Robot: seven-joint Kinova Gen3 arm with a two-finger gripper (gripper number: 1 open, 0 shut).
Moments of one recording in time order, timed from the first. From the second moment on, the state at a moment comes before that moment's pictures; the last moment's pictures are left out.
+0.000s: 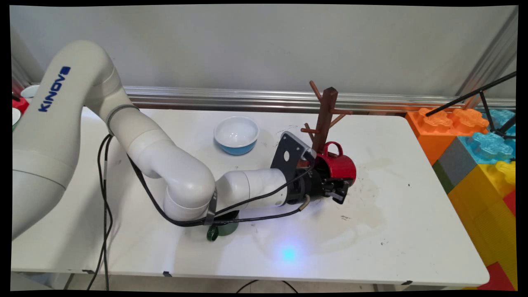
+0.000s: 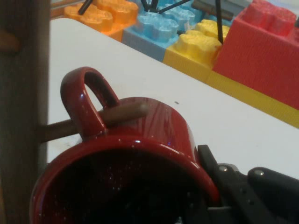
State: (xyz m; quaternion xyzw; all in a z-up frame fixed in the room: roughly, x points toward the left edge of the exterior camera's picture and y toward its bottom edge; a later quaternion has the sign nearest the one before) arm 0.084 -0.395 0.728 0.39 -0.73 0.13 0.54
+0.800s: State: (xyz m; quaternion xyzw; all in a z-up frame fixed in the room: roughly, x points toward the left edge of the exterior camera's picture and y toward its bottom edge) arm 0.089 -0.358 0.786 0.38 -0.74 0.11 0.55
